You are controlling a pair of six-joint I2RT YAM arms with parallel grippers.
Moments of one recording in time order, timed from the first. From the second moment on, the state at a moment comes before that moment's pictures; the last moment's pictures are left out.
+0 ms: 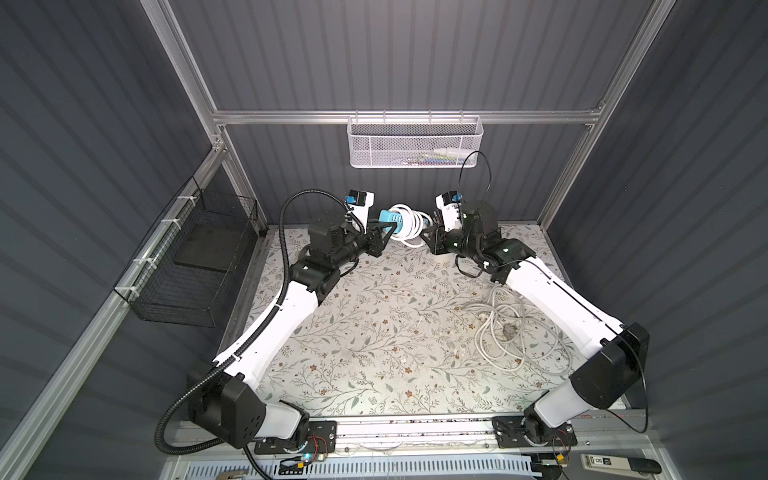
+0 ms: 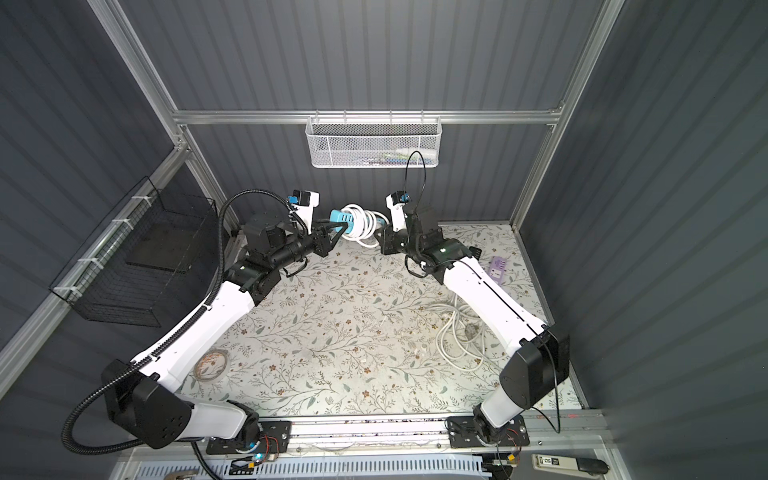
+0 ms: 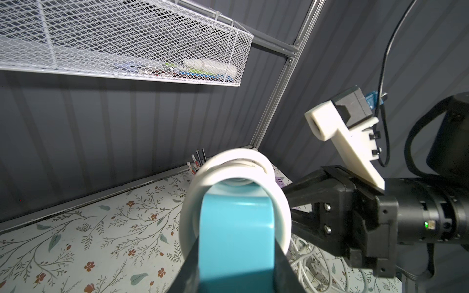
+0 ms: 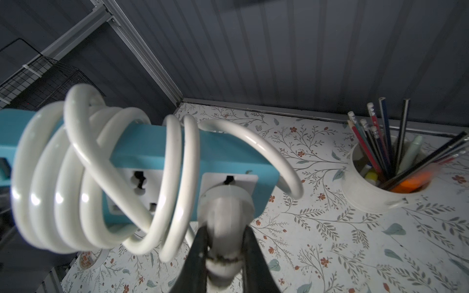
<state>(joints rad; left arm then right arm) -0.48 1.40 1.31 -0.02 0.36 -0.25 0.56 1.59 1.56 -0.41 -0.13 0.32</state>
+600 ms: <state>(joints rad) -0.50 1.38 1.25 0.08 0.31 -0.23 0.52 1.58 1.54 -0.38 -0.19 0.32</state>
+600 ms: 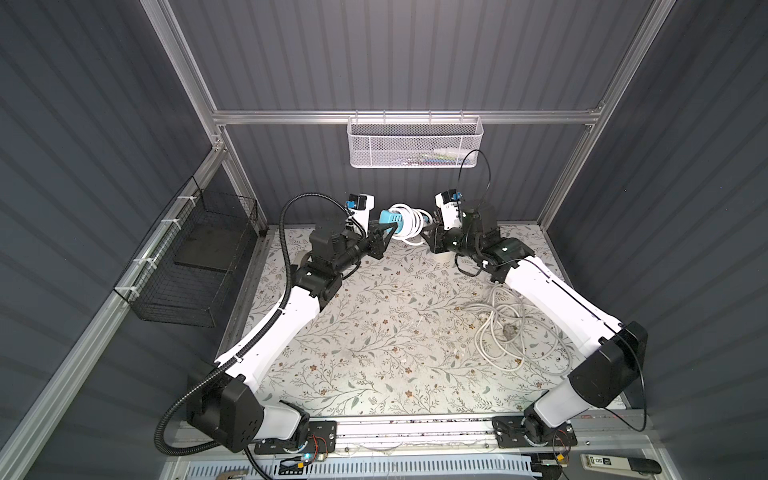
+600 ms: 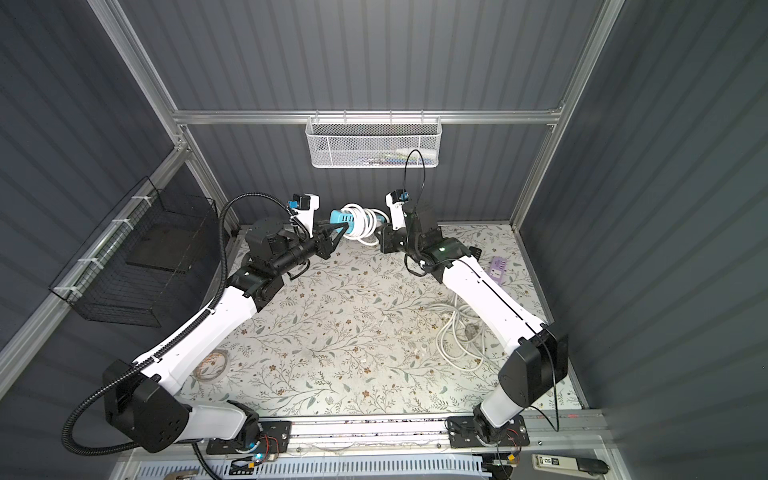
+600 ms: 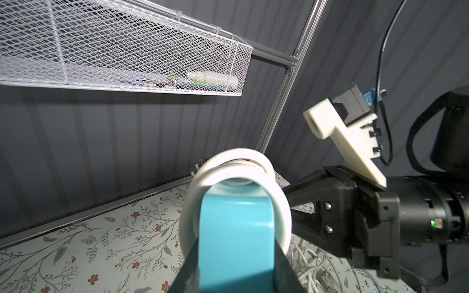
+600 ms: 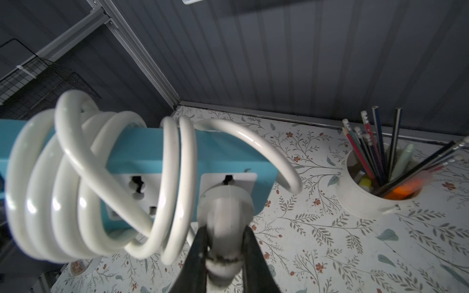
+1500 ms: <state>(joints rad) -0.51 1.33 1.24 0.11 0.31 -0.21 0.54 1.49 1.48 -0.31 -0.18 0.31</state>
